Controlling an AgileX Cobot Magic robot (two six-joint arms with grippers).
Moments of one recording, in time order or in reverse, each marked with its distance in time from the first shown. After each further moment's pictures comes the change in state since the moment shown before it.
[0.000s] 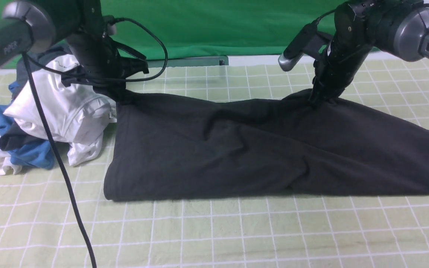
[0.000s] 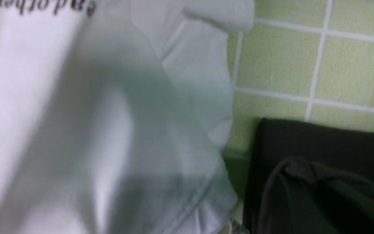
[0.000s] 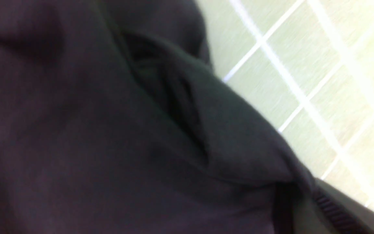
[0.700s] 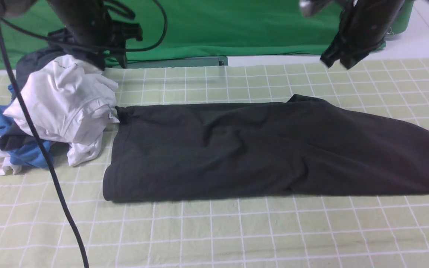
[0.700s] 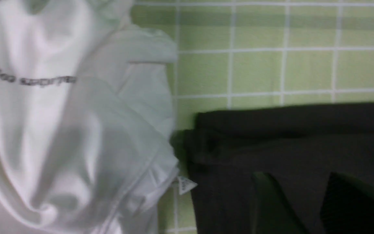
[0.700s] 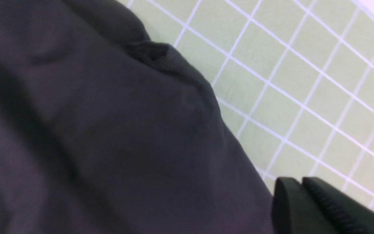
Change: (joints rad) right arm -0.001 -0.173 -0.154 0.007 0.340 0.213; left arm -0.014 -0.082 -0.181 -0.105 0.231 0.253
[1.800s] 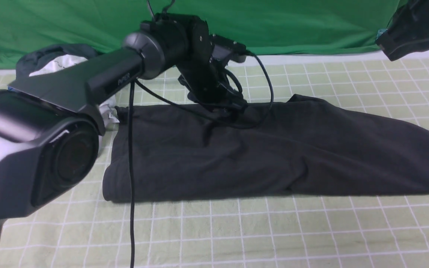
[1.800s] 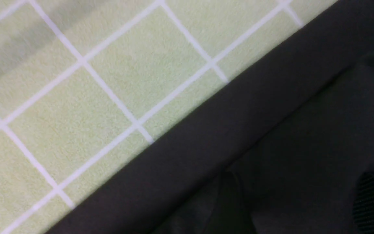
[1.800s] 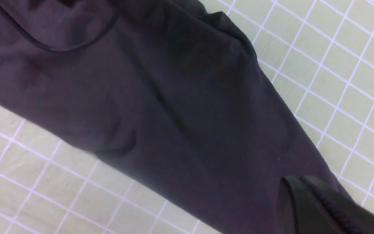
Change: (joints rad) right arm 0.000 -0.434 0.328 0.145 0.012 -0.012; left arm -0.289 0.280 -0.003 -0.069 -0.287 0.375
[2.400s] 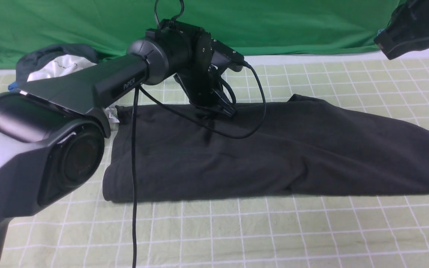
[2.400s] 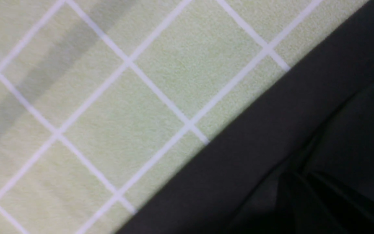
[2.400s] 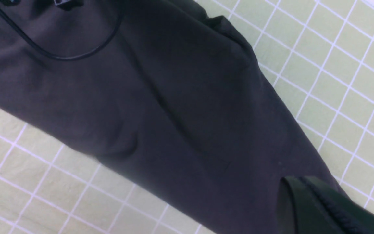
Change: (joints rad) right arm 0.000 0.000 0.000 0.003 -0.014 0.000; left arm -0.002 0.005 -0.001 0.143 -0.025 0.035
